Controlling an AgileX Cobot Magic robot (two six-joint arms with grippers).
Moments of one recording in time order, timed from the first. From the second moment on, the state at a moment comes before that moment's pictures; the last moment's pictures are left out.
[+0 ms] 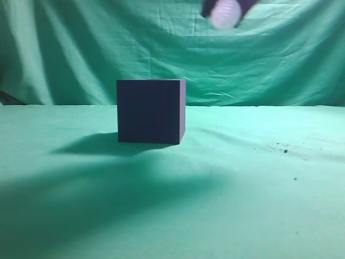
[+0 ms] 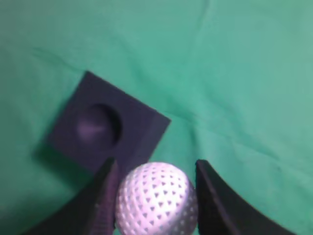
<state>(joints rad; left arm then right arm) -0.10 -0.02 0.02 0.09 0.36 -0.03 0.48 1.70 -1.44 0.21 0.89 -0.01</state>
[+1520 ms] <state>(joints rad) -0.10 -0.02 0.02 0.09 0.36 -0.03 0.68 1.99 -1.79 0.04 1.03 -0.08</state>
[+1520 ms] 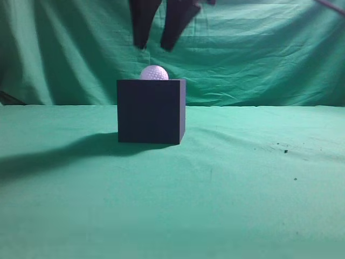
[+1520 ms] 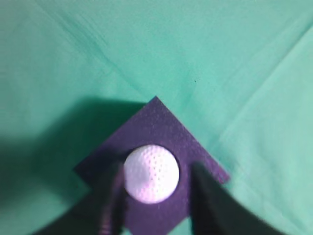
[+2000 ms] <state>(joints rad) -0.10 -0.02 0.02 0.09 0.36 -0.03 0.68 1.78 -1.92 0.02 1.25 -0.02</state>
